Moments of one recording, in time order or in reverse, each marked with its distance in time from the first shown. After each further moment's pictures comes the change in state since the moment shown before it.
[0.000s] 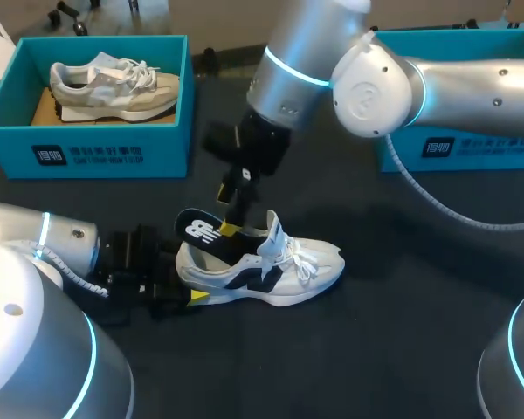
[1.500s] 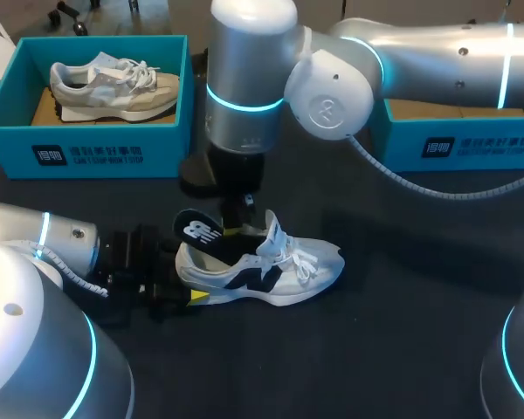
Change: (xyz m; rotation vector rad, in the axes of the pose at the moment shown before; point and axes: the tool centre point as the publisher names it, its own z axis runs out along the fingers) left arm 0.000 0.000 0.000 0.000 0.000 0.000; right arm 0.002 -0.012 0.016 0.322 -0.136 -0.254
